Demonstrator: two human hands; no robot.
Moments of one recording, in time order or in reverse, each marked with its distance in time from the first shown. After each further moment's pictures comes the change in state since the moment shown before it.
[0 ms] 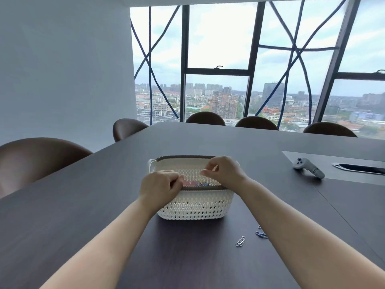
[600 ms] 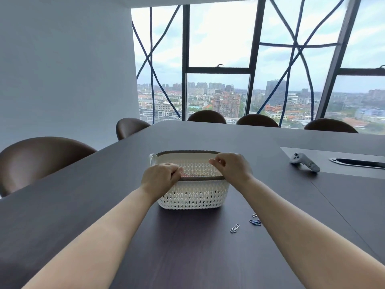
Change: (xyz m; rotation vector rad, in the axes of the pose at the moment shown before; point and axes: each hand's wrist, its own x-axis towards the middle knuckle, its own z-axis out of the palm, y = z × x) left_hand 0.002 0.010 -0.009 0.059 -0.125 -0.022; right_hand -0.032 0.006 -0.015 -0.085 0.197 0.011
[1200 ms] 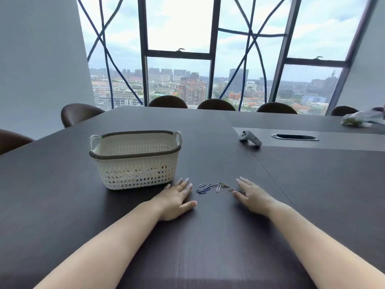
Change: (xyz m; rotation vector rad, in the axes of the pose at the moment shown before) left_hand -0.043 0.127 0.104 0.022 -0.756 0.238; right_hand -0.162 0.163 -0.048 -0.156 -0.460 0.427
